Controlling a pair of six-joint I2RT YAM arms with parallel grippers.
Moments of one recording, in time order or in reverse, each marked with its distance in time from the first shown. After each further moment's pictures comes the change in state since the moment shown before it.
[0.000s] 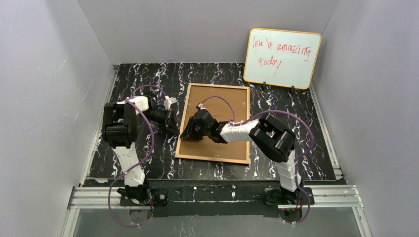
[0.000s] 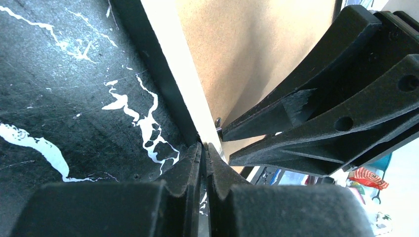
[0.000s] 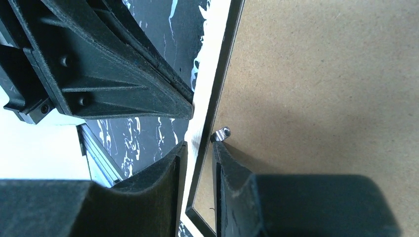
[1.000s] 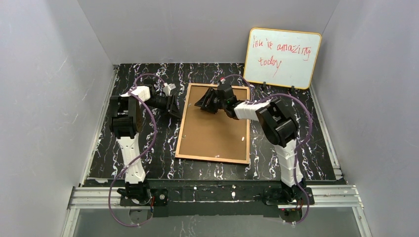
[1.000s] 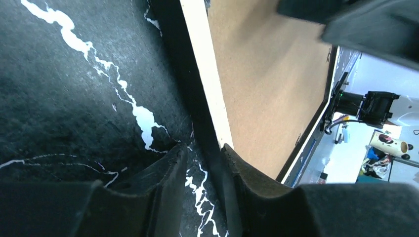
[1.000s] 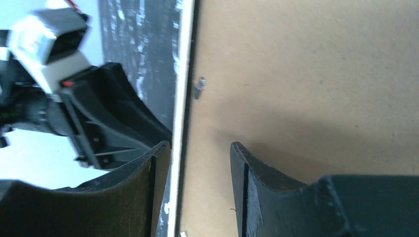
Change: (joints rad) left arm 0.014 0.200 0.315 0.044 0.000 -0.132; right arm -0.345 0.093 0.156 0.094 -0.169 -0.046
